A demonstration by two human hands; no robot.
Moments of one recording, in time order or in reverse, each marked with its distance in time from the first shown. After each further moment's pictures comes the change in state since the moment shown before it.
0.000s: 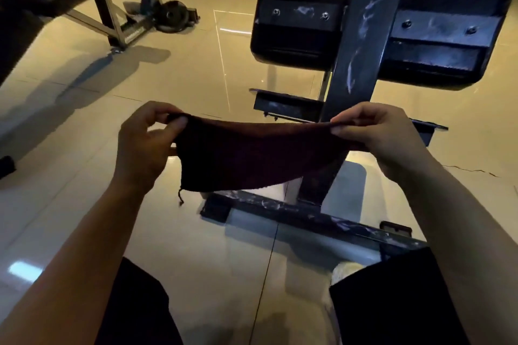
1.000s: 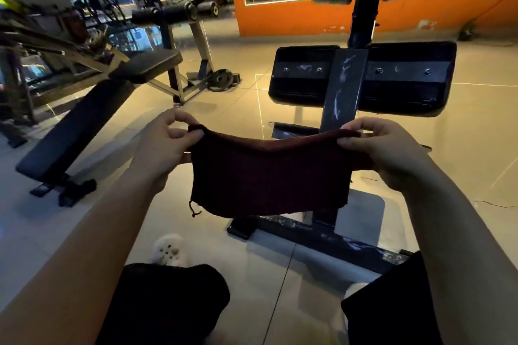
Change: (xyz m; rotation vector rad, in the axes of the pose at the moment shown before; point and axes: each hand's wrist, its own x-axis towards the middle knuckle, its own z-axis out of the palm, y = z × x) left_hand -0.083 0.140 -0.023 0.016 0.036 -0.206; right_hand -0.091 -0.038 -0.047 0.165 -0.165 -0.051
